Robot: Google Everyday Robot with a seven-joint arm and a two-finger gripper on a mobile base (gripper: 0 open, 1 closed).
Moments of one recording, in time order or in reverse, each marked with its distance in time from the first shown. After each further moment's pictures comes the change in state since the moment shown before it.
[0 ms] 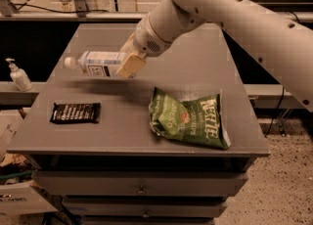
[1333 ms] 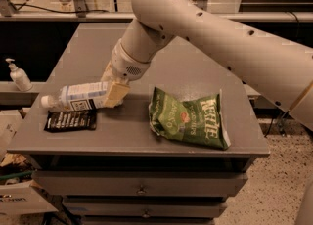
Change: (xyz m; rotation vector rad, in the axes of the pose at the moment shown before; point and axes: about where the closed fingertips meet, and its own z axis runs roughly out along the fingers) arm -0.001 0.077 0.056 -0.231 0.116 -0.162
